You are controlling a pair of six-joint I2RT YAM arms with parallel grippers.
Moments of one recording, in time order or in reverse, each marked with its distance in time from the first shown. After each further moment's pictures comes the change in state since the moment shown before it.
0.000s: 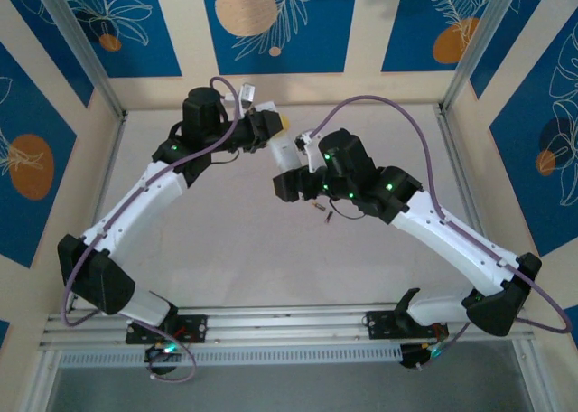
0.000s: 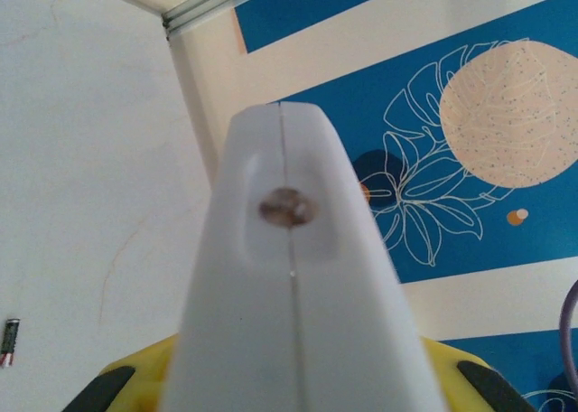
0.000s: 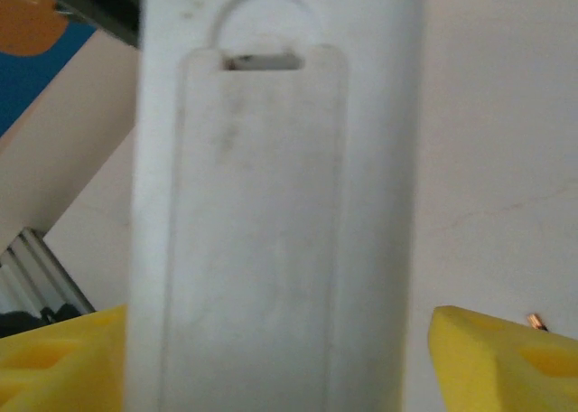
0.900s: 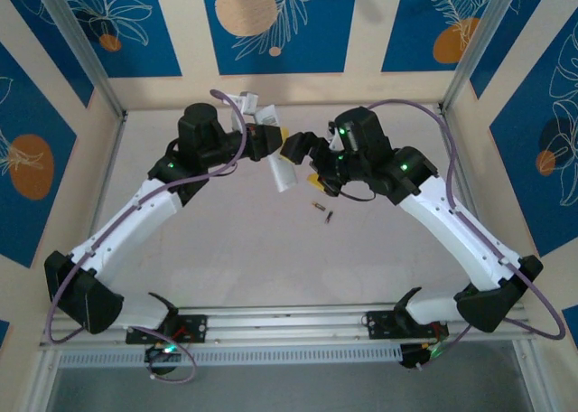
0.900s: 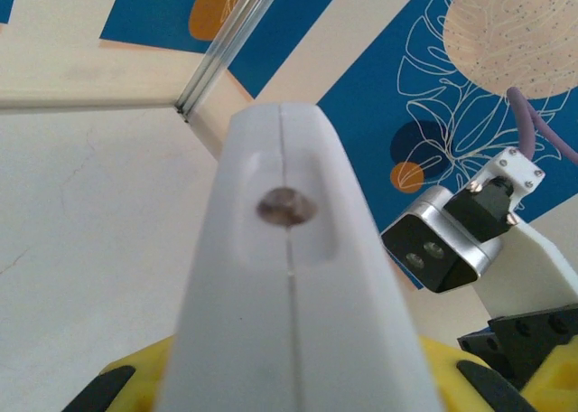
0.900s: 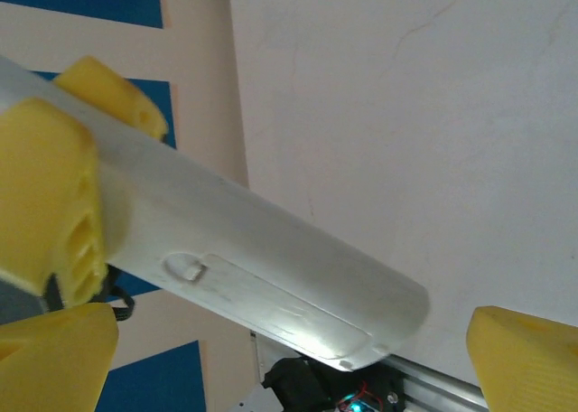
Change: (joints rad) left arm -0.063 -0.117 -0.132 0.094 -0.124 0.410; right arm -0.135 0.048 0.160 -0.124 -0.220 0.742
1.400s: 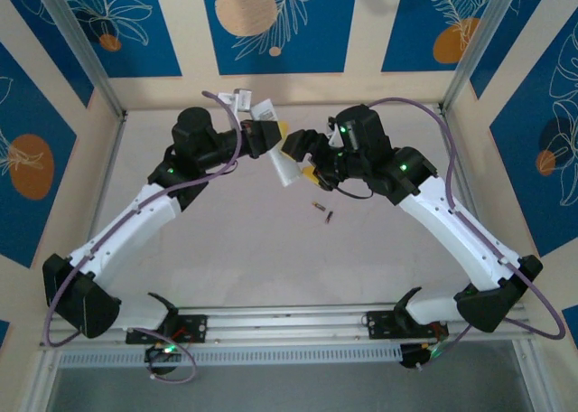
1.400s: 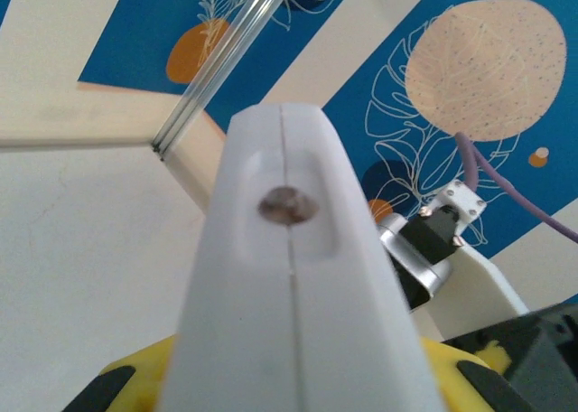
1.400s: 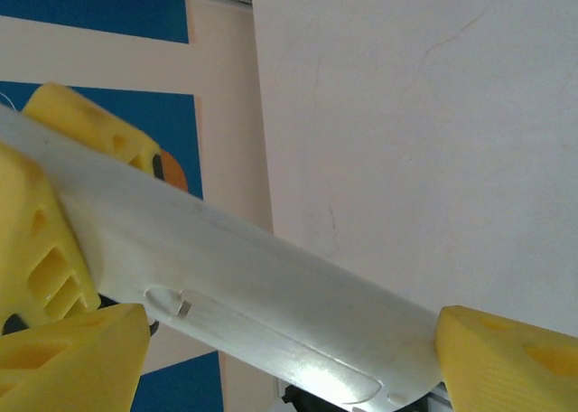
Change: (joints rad) left arm -0.002 -0.030 -0.063 0.175 -0.006 -0.086; right arm 0.000 0.000 -0.007 0.053 0.005 0.031
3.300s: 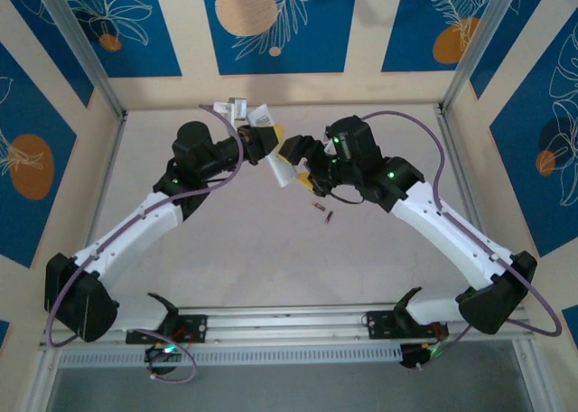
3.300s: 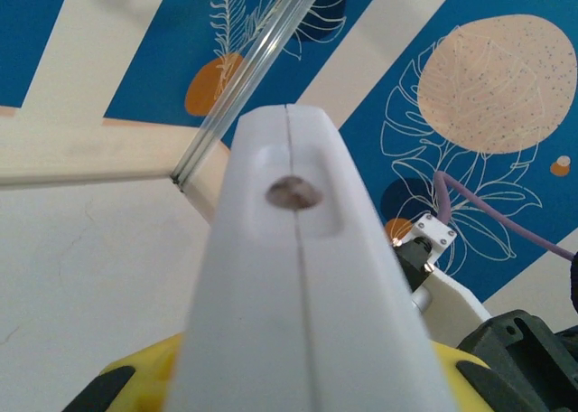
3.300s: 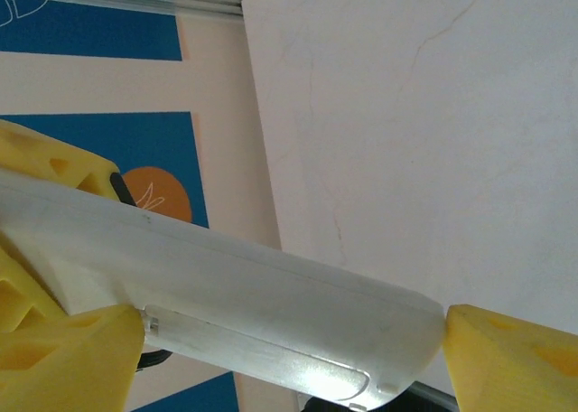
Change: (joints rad) left arm 0.003 -0.023 -0.150 0.201 -0.054 0.023; right arm 0.008 -0.009 -0.161 0.165 0.008 0.099
